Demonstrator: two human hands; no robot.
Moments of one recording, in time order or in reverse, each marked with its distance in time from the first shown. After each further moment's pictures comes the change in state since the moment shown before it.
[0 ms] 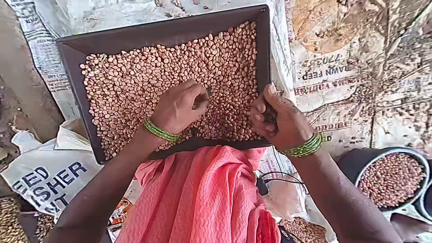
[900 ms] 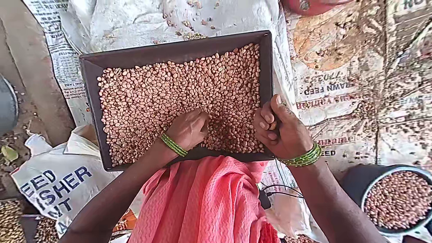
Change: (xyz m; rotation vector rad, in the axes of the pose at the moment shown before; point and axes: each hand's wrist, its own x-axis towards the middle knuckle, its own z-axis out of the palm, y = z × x) left_hand -0.008 0.000 0.017 0.100 -0.279 -0.158; right_hand 0.012 0.000 -0.001 0.171 -0.071 -0.087
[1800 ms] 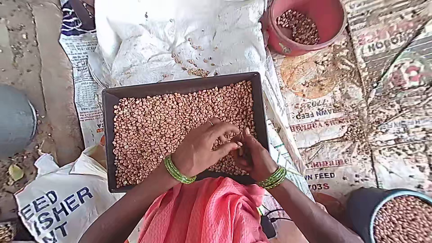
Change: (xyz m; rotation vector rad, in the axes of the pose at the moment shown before) left_hand 0.003 0.031 -0.037 -0.354 0.439 0.352; right_hand 0.012 0.021 0.026 -0.056 0.162 0.249
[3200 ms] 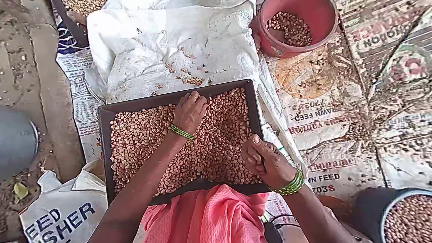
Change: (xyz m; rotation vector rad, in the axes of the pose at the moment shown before) left_hand 0.077 -0.104 0.015 0.582 0.133 -0.058; right_hand 0.000 -0.019 -0.030 0.069 -0.265 -0.272
